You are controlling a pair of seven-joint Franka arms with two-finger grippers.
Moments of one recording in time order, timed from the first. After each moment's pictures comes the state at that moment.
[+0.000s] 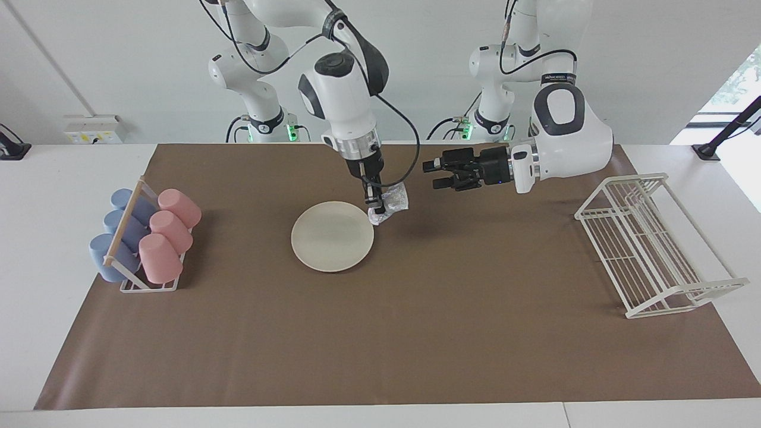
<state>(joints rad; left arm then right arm) -0.11 0.07 -0.10 -1.92 -1.04 1.79 0.13 0.56 0.16 -0.10 -2.08 0.14 2.47 1.86</state>
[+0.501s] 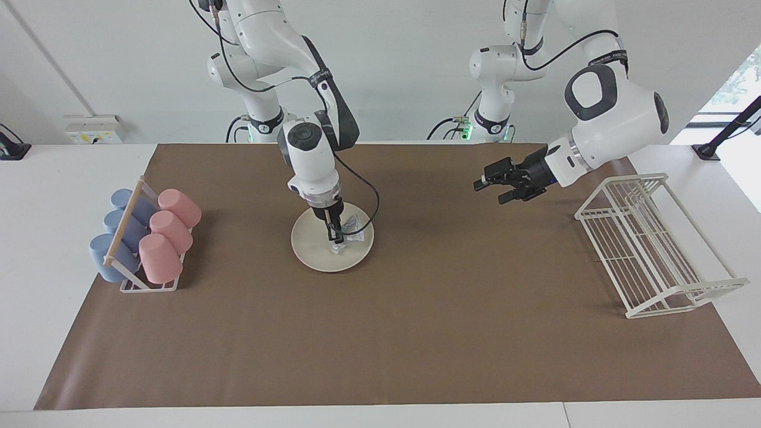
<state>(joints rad) -0.03 0.04 -0.10 -1.86 -0.61 1.78 0.12 0.54 0.23 -0.09 -2.12 0.14 2.48 1.80</state>
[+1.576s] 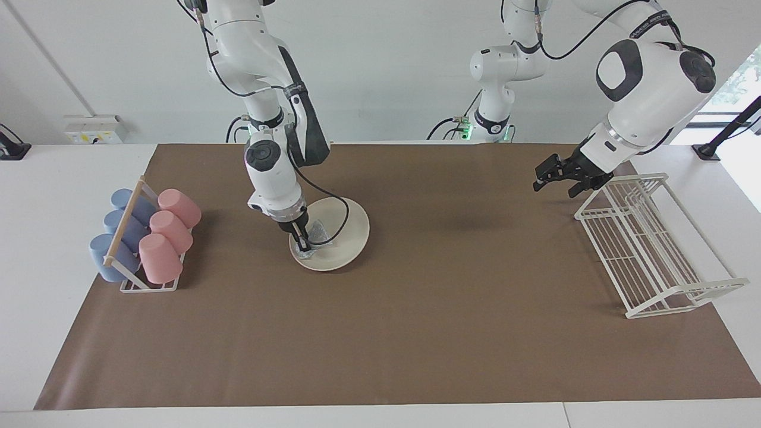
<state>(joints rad) 0.04 0.01 -0.09 -1.80 -0.23 1.72 0.11 0.38 0.23 -0.09 -2.14 0.15 2.42 1.37</state>
